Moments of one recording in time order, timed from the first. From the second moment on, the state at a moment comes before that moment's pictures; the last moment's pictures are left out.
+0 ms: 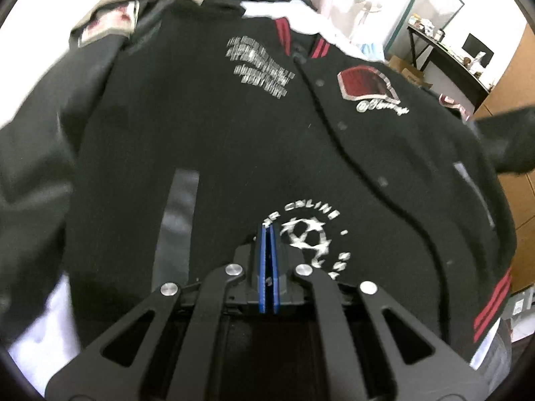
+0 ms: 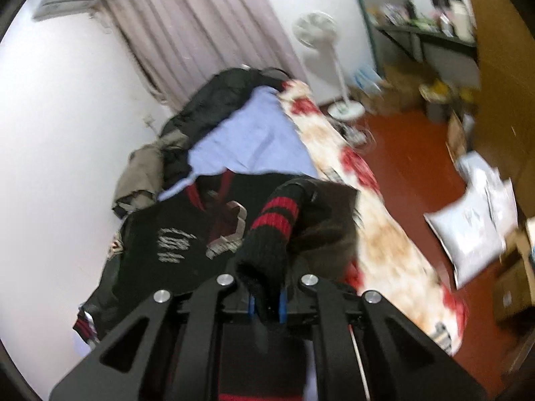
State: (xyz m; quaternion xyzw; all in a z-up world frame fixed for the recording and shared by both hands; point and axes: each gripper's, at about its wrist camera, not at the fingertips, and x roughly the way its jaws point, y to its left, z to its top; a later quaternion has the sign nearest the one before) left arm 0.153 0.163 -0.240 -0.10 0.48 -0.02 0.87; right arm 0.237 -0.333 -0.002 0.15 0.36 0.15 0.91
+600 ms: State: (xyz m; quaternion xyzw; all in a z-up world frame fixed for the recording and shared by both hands) left arm 0.151 0.168 -0.258 -0.13 0.48 -0.02 0.87; right arm 0.330 -0.007 0.010 -0.02 0.39 0.36 0.85
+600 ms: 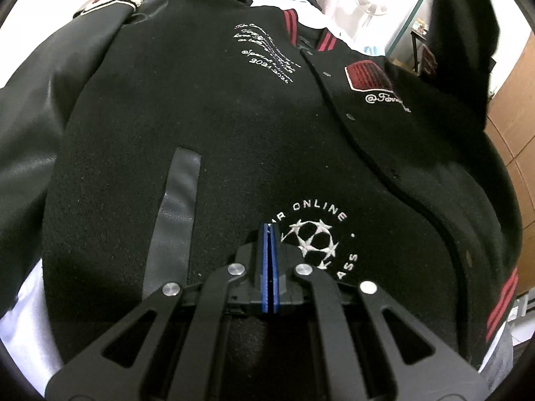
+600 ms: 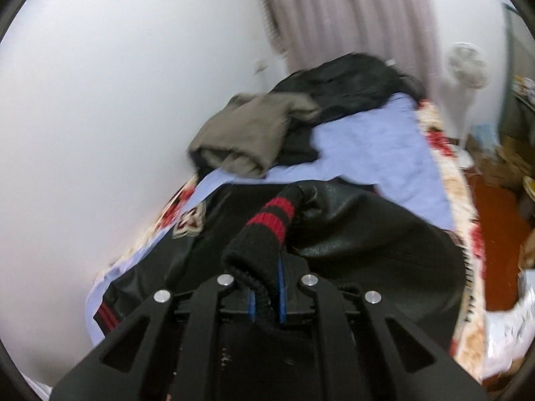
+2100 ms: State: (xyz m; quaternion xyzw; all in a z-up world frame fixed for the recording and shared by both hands) left arm 0.271 0.188 -0.231 -0.13 0.47 -0.03 0.87; right arm 0.413 -0.119 -0.200 -0.06 0.51 0.21 0.83
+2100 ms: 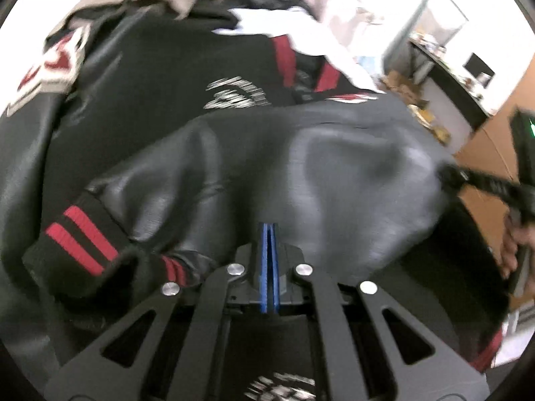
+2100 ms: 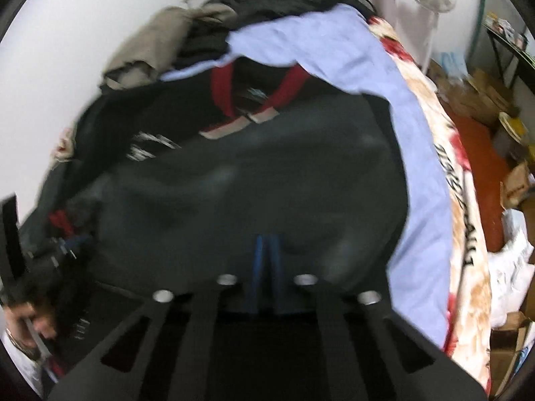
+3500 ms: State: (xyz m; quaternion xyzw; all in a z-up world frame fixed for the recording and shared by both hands) left arm 0.278 0.220 -0.289 -0.16 0.51 0.00 0.85; right arm 0.547 -0.096 -0.259 -0.07 0.52 0.14 0.84
